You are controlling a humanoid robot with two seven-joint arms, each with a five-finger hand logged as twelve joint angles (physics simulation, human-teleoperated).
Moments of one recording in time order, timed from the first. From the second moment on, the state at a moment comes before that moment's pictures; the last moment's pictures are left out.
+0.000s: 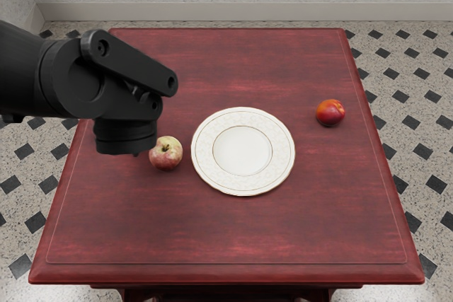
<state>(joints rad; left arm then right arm) -2.20 0.00 0.94 -1.66 -0.09 0.35 0.61 -0.03 0.00 0.11 0.20 -0.13 -0.28 0.06</state>
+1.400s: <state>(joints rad) -1.95 0.00 0.92 -1.61 0.11 0.45 0.46 -0.03 0.00 0.11 0.20 -0.13 -0.28 0.06</state>
